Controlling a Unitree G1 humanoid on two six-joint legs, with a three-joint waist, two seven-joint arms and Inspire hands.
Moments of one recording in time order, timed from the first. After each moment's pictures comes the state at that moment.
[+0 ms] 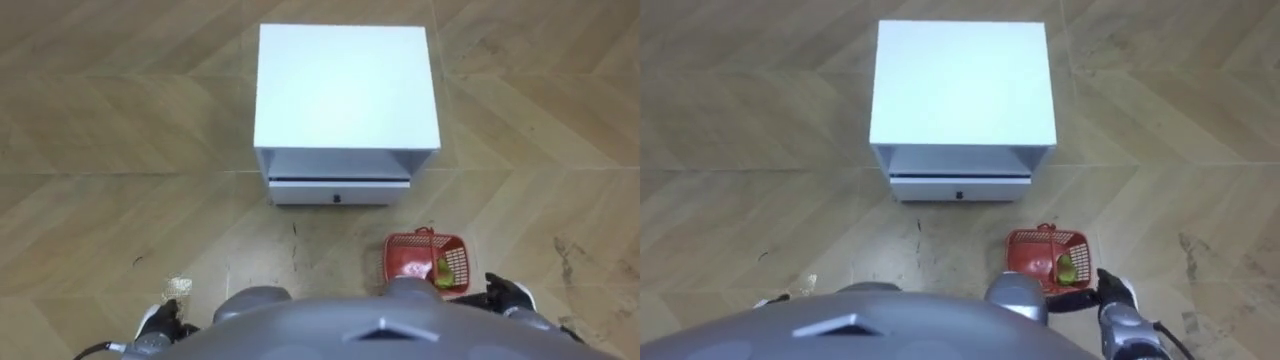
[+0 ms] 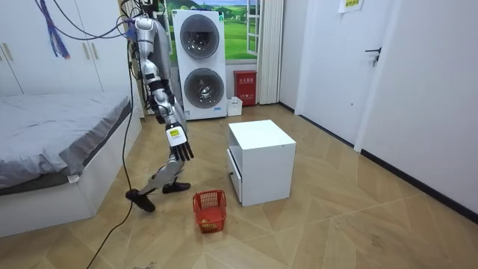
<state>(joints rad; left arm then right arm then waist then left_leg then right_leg) 0.19 0.20 0.08 1.15 0.34 0.06 0.05 0.13 -0.24 -0.06 1.12 0.03 0.06 -0.04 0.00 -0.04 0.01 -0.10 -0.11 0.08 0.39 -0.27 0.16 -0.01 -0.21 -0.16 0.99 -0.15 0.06</state>
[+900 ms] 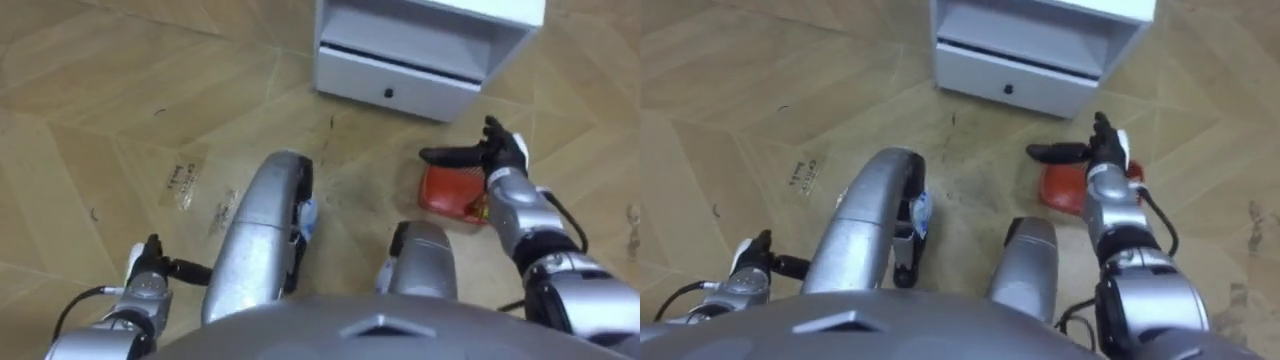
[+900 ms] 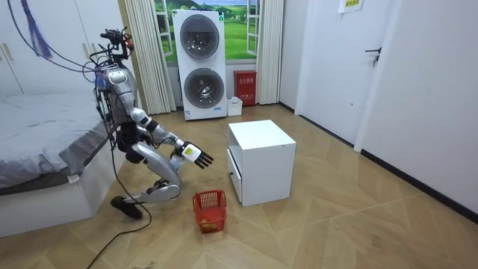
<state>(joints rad) -0.05 0.29 -0.12 1.36 0.01 -0.07 0.24 -0.23 -0.22 0.01 0.96 0.18 -0.04 -0.21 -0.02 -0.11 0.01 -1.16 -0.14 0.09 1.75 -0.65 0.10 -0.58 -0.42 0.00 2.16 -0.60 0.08</state>
